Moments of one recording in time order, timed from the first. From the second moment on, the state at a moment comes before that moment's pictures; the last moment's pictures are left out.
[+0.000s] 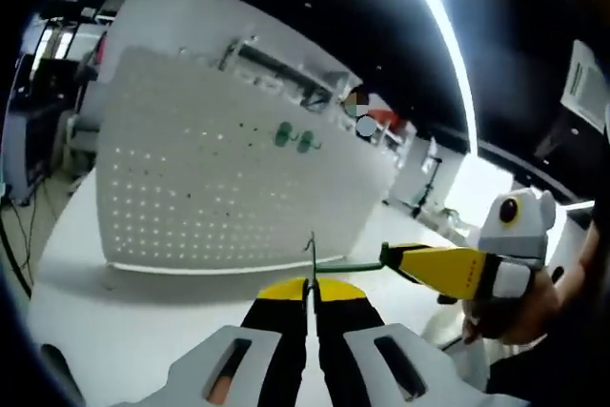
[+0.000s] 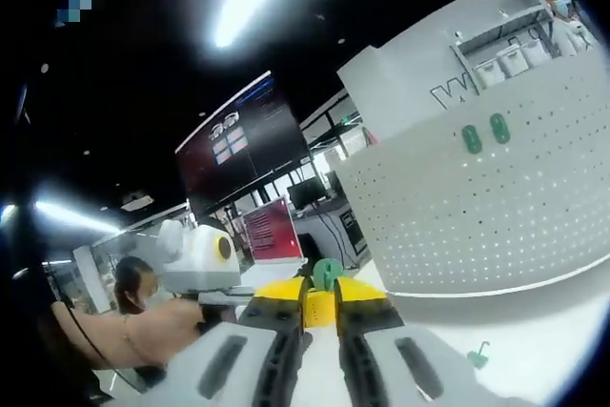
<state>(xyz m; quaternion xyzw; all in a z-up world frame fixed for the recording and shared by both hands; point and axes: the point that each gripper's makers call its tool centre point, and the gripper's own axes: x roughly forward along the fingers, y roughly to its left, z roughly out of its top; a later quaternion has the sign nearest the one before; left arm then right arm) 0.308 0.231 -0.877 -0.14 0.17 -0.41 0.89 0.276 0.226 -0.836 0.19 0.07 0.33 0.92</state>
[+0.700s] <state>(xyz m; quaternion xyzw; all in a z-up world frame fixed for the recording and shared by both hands) 0.298 0.206 -0.869 -0.03 0.11 -0.44 0.89 0.284 0.218 -0.847 0.22 0.10 0.32 0.92</state>
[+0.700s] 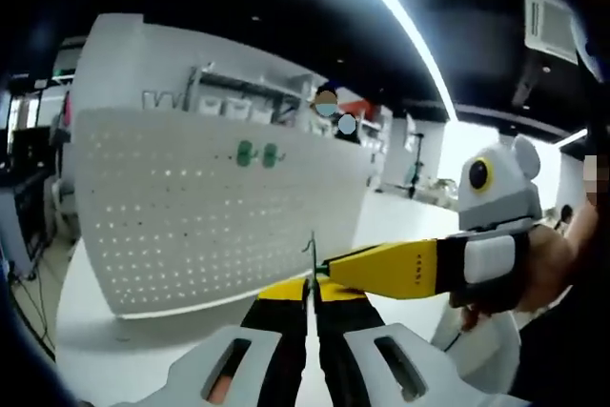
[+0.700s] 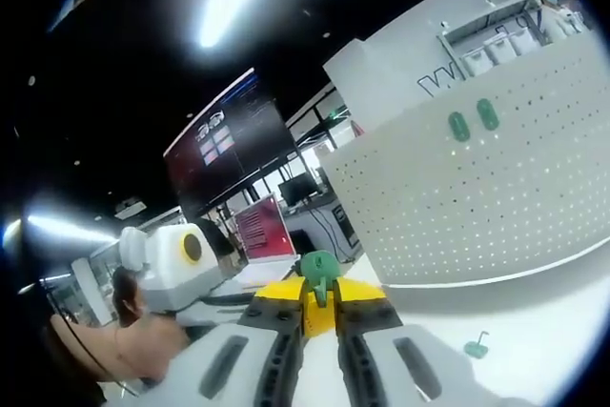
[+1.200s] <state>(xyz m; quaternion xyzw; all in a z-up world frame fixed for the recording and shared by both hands) 0.298 0.209 -0.893 -0.02 0.15 -0.43 0.89 0.288 0.219 -0.870 0.25 0.14 0.30 0.91</state>
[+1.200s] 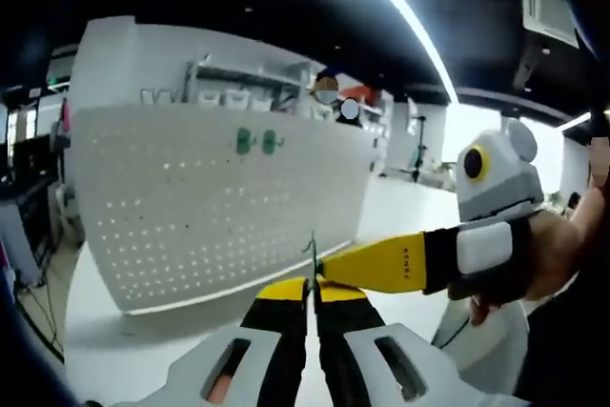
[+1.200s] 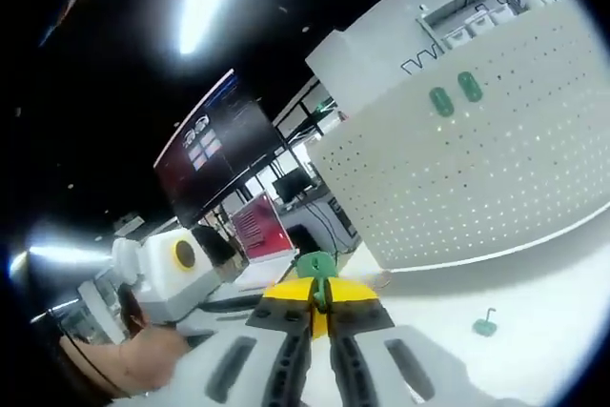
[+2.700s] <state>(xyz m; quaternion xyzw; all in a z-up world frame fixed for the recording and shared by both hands) 0.286 0.218 -0.883 -0.10 0.14 -0.44 0.88 0.302 0.209 -0.854 0.11 0.10 0.31 0.94</state>
